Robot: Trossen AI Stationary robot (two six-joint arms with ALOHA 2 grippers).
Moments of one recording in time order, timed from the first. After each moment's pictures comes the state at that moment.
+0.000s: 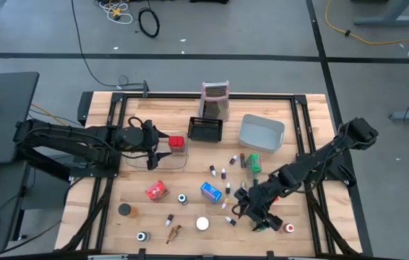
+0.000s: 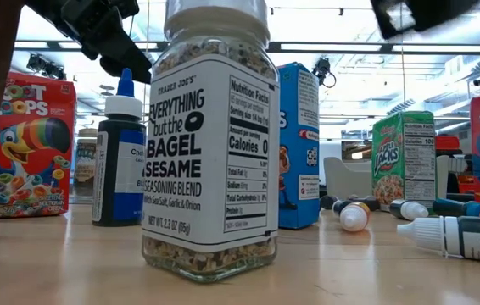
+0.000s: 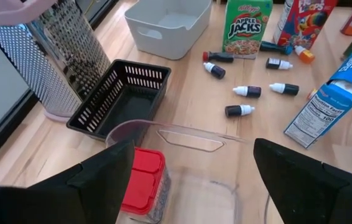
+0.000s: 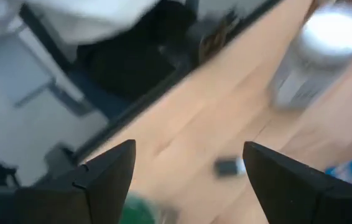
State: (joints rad) left arm -0.05 0.88 0.65 -0.32 -0.27 -0.12; right arm 0.53 1.48 0.93 -0.25 -0.32 -0.15
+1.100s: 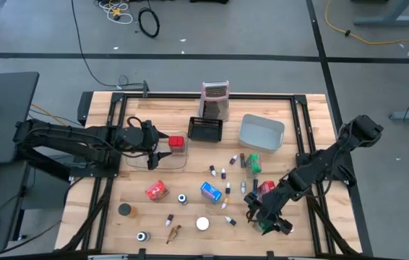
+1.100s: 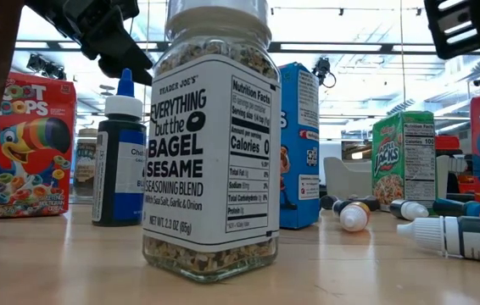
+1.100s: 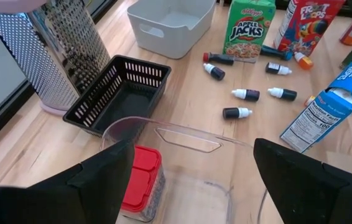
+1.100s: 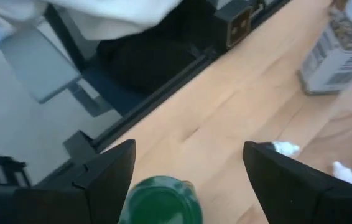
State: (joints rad) left arm -0.05 0.88 0.65 -0.32 -0.27 -0.15; right arm 0.63 1.40 0.77 -0.11 -0.25 -0.07
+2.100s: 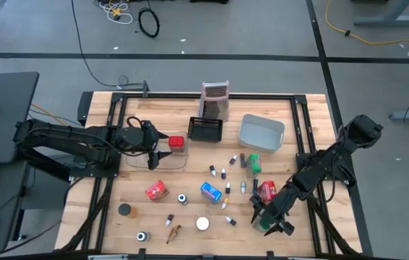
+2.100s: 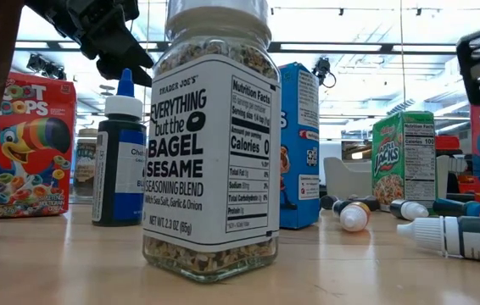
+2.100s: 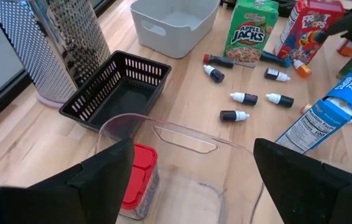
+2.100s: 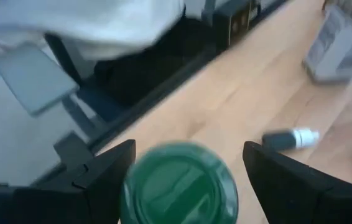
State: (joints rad) left arm -0.05 0.88 0.65 -0.32 -0.27 -0.23; right arm 0.71 1.40 0.51 0.30 -0.16 0.02
